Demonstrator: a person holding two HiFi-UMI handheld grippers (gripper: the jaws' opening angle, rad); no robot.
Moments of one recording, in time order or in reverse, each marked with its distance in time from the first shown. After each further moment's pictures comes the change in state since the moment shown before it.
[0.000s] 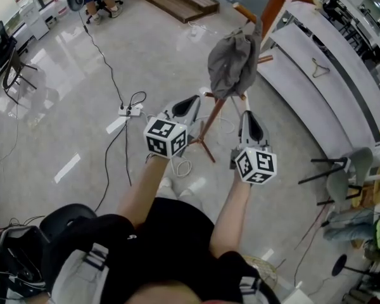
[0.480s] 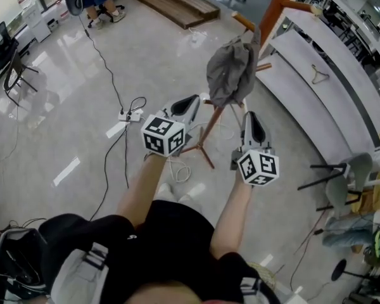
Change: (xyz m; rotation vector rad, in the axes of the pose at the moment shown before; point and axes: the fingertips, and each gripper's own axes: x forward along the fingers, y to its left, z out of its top) left arm 0.010 0.006 0.021 0.017 -0.007 -0.022; right arm 0.009 -0.008 0.023 0.037 -0.069 0.018
